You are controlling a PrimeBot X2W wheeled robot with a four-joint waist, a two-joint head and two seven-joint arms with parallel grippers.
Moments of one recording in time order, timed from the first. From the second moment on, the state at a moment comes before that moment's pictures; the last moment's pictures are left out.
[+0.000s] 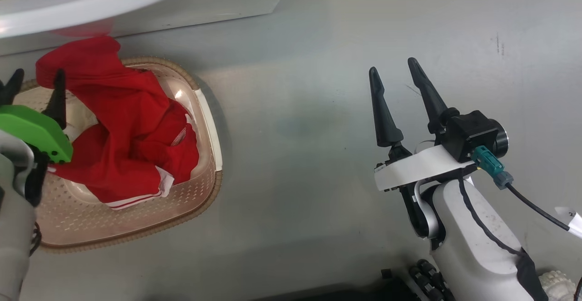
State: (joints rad) left arm -0.79 0.34 -0.33 0.94 -0.56 -0.13 -0.18; right arm -0.39 -0.06 0.41 0.18 0.35 -0.13 -0.26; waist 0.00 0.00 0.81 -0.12
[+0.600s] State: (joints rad) left arm -0.92 0.36 -0.28 1.04 -0.64 -0.13 -0.07; right arm -0.42 -0.06 0.41 0.16 0.35 -0.13 -0.26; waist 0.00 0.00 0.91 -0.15
